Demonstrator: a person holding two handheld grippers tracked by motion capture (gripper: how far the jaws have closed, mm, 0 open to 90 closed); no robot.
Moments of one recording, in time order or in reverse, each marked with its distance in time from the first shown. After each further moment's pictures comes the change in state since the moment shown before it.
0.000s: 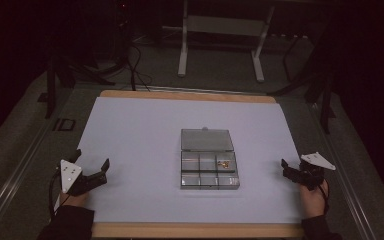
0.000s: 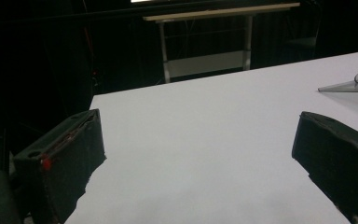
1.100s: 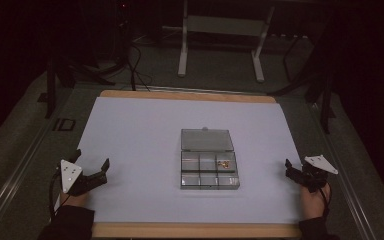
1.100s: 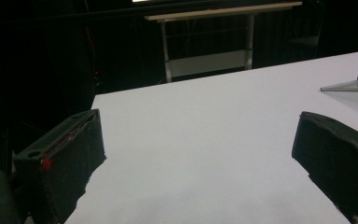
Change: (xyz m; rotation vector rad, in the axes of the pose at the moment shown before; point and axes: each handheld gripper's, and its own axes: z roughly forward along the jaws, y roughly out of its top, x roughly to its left) left arm -0.001 0.000 0.000 0.002 0.007 -0.001; right arm -0.002 -0.007 -0.002 -0.023 -0.090 0.029
